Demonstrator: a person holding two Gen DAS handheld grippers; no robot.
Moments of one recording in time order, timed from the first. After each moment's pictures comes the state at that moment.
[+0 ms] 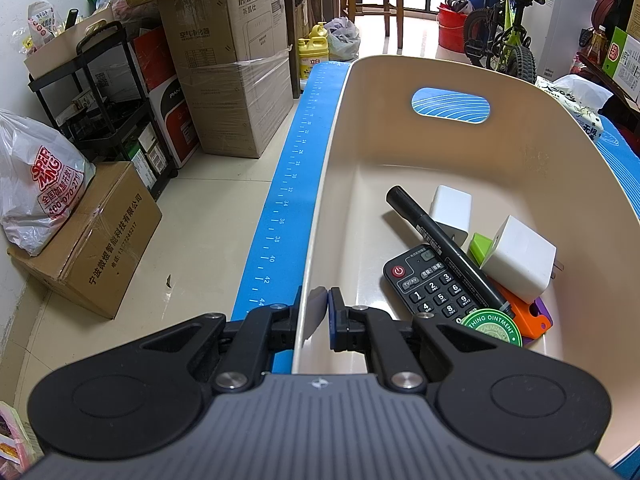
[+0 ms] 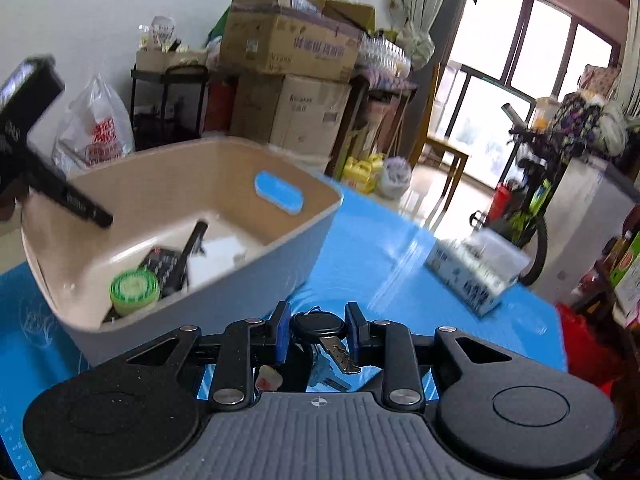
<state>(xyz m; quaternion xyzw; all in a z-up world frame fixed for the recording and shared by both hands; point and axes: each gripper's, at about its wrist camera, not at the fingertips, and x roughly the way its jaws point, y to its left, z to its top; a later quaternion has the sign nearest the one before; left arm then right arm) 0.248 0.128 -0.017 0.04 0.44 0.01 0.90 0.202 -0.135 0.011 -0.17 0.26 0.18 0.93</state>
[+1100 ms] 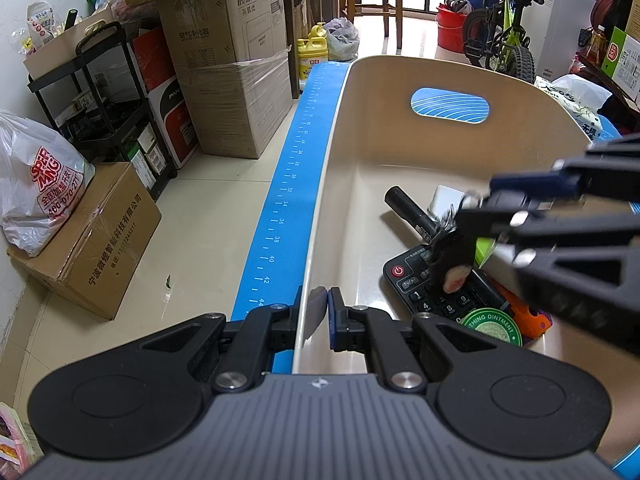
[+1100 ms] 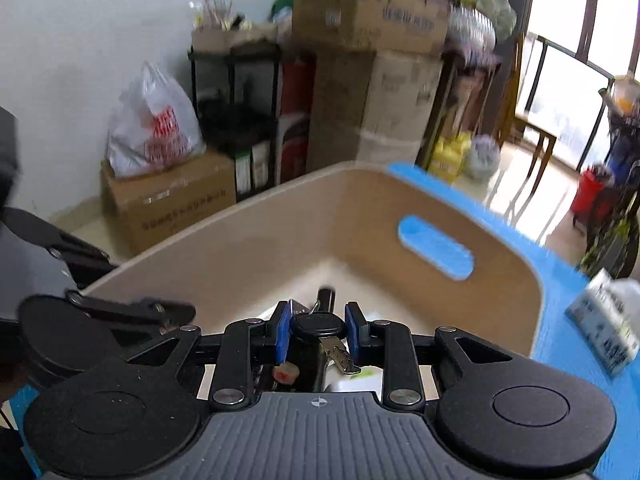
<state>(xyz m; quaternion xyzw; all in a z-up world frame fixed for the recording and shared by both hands) 0.248 0.128 -0.016 0.04 0.44 0.01 0.90 0.291 0.016 -0.001 -0.15 0.34 0.27 0.89</state>
